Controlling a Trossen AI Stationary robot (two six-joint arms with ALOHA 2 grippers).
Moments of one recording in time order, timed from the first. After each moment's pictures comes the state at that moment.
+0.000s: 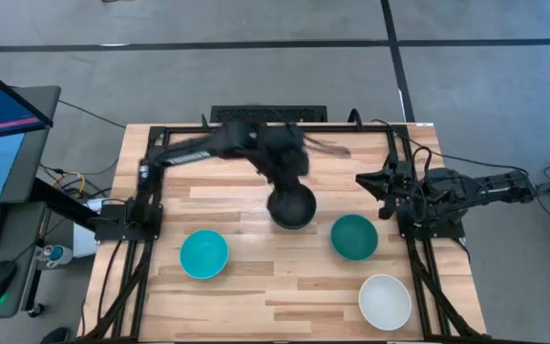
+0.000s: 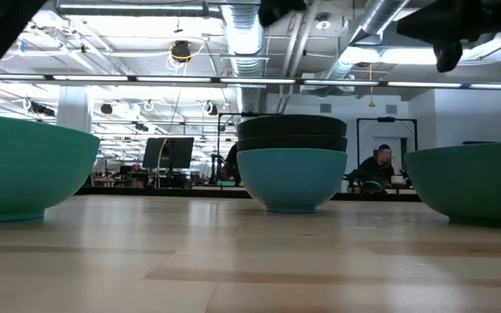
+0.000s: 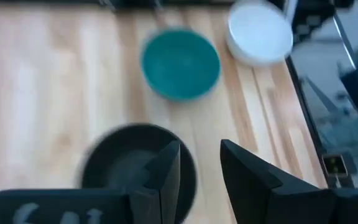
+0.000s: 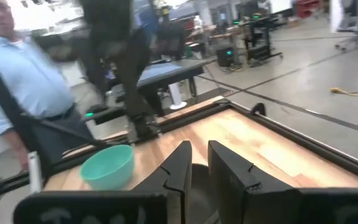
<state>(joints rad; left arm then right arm) 0.11 2.04 2.35 -1.21 0.32 0.10 0.17 0.33 0.39 -0.09 0.40 0.23</state>
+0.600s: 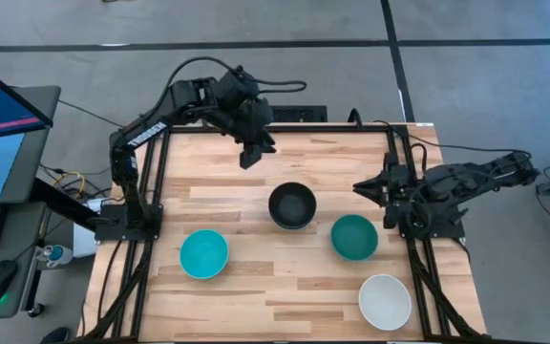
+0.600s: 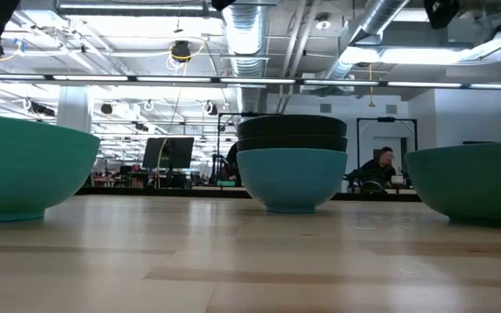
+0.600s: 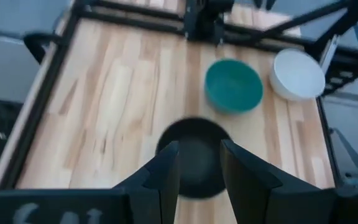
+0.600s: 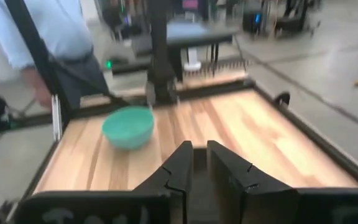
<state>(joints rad) 0.31 1.83 2.33 -1.29 0.30 0.06 0.33 0.59 0.74 -0.39 0.42 0.17</state>
